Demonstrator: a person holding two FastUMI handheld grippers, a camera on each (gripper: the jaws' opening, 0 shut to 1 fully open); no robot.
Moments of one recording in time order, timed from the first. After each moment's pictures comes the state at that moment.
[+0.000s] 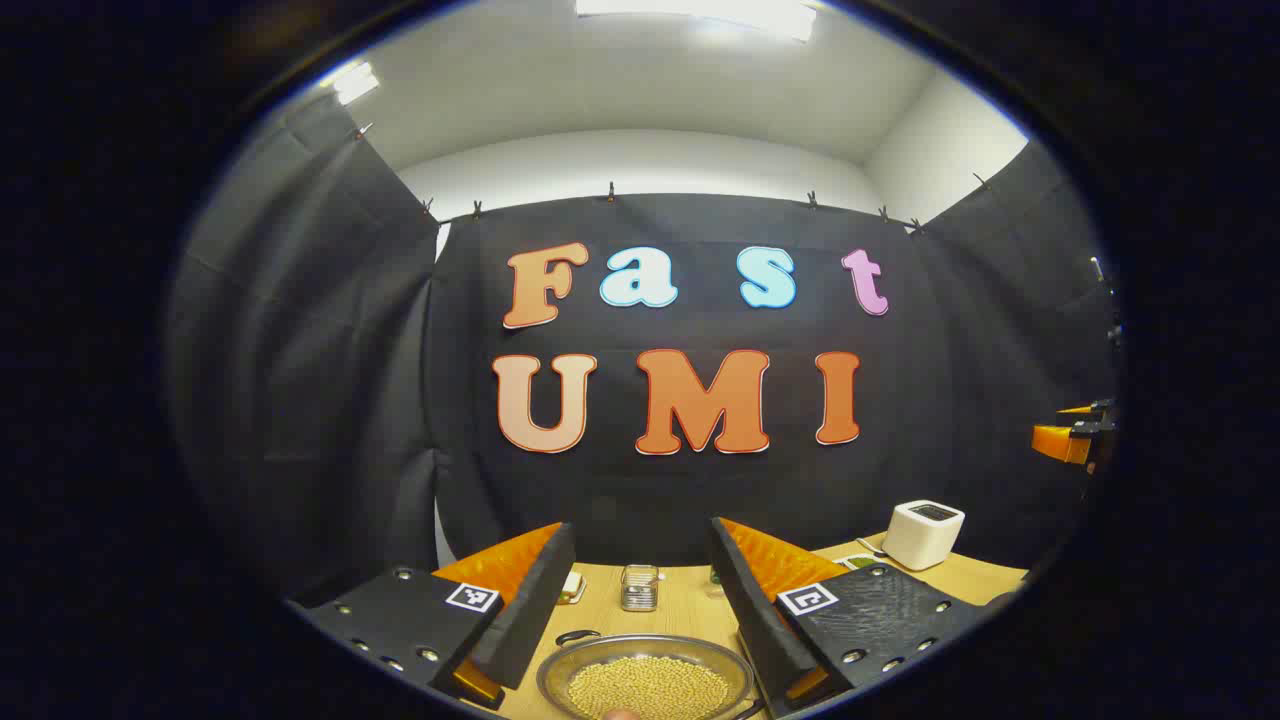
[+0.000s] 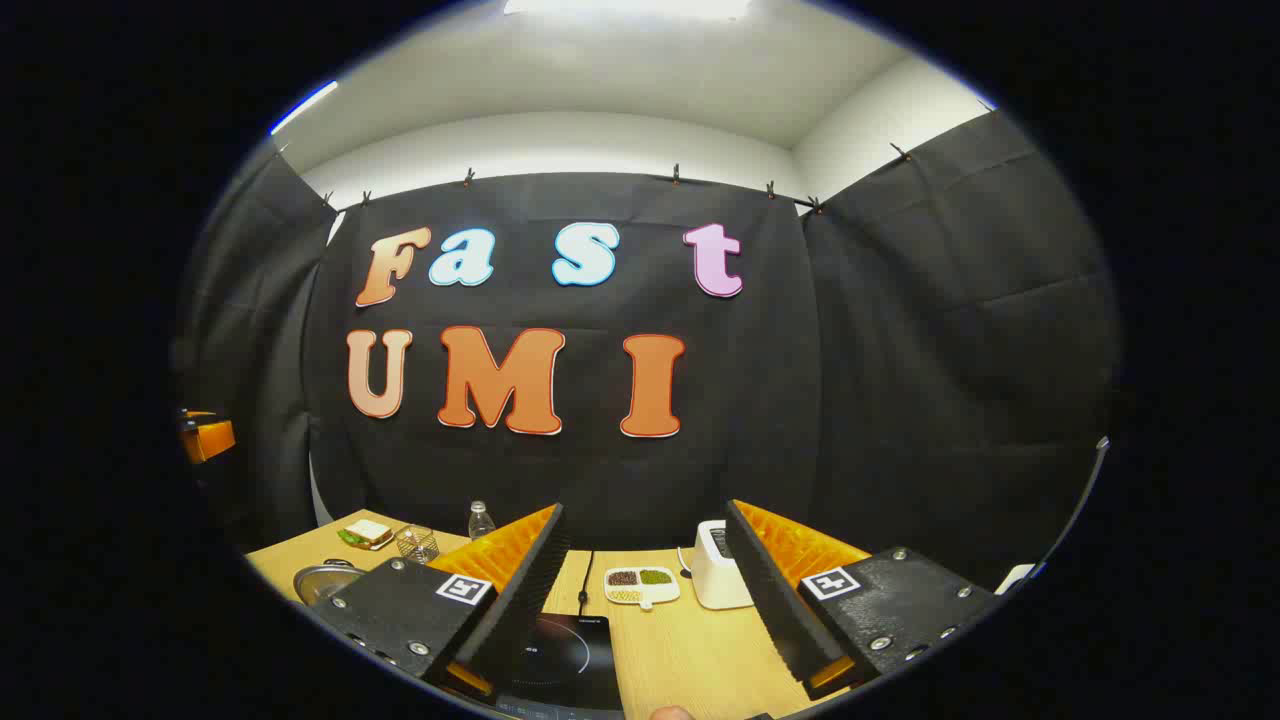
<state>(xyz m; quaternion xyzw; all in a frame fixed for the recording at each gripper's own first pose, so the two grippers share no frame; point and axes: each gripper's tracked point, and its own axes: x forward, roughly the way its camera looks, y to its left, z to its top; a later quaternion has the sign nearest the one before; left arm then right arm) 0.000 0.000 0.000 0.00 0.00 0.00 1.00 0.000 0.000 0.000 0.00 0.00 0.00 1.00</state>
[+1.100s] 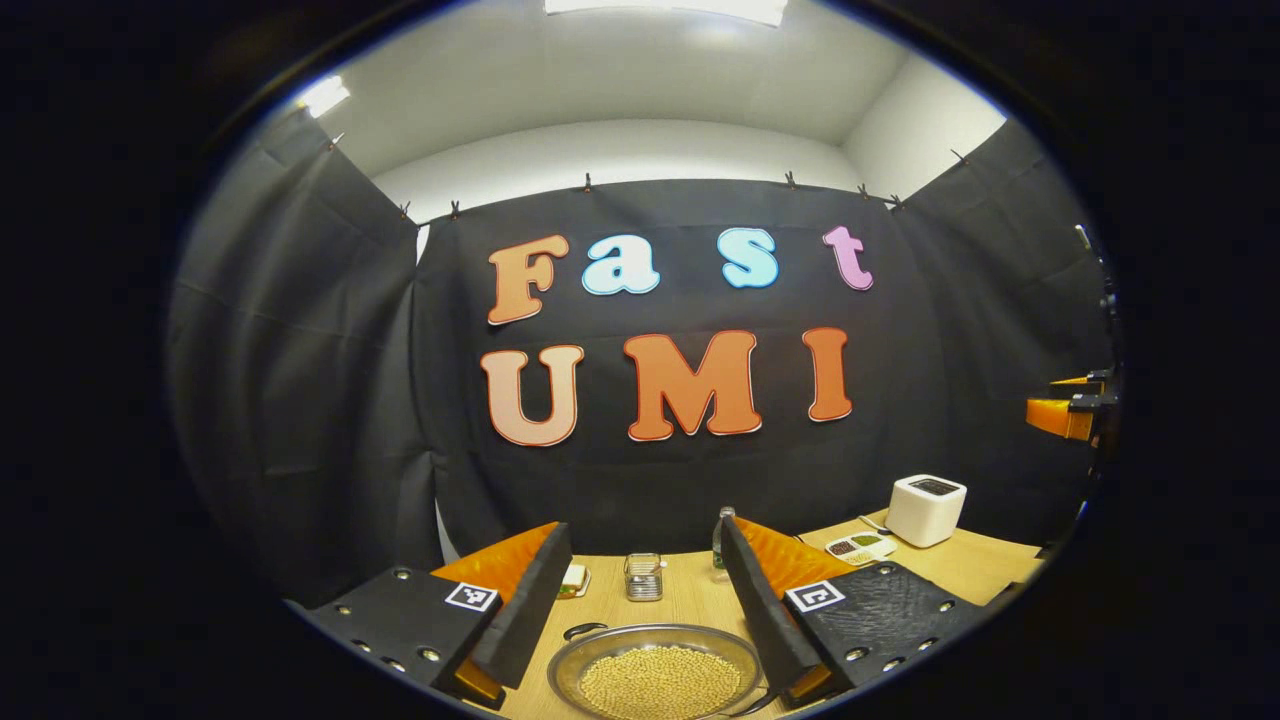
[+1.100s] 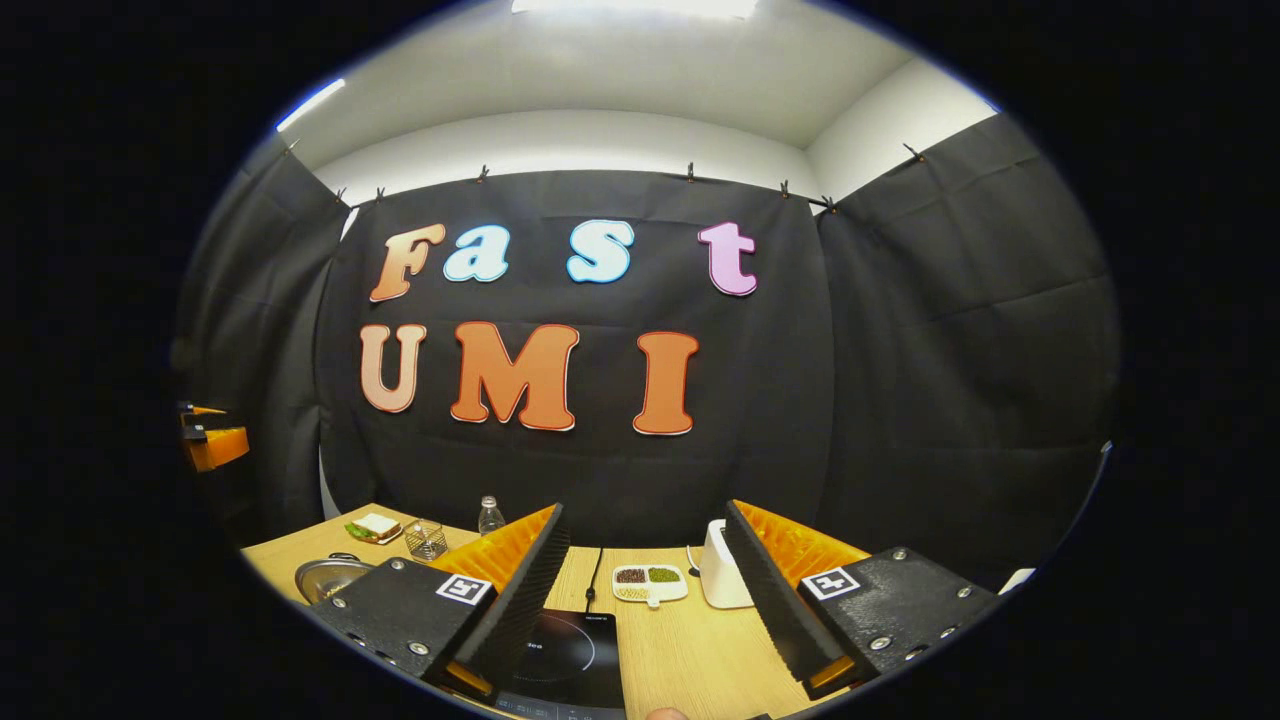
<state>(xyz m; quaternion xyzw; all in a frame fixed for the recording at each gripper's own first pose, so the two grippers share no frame) -0.003 -0.014 -0.012 0.03 0.02 -0.02 1.00 -0.002 0.012 -0.002 0.00 0.00 0.02 1.00</state>
